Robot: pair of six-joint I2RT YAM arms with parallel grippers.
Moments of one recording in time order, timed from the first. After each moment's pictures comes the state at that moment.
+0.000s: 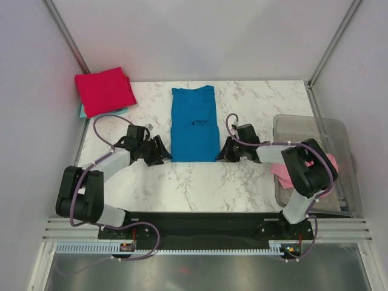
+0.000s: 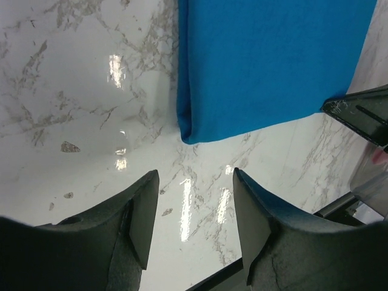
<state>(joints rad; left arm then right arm) -0.20 1.42 0.73 -0.25 0.39 -0.54 0.42 1.75 0.79 0.12 -0.41 0.69</state>
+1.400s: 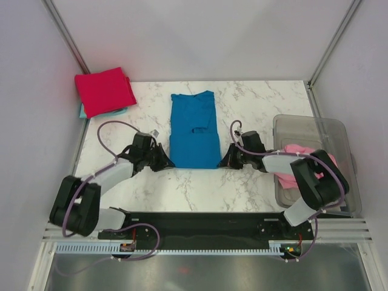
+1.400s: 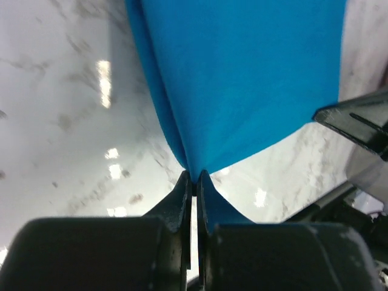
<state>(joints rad) -0.31 1.39 0.61 -0.11 0.34 -0.66 0.43 1.64 0.65 0.18 -0.45 0.69</state>
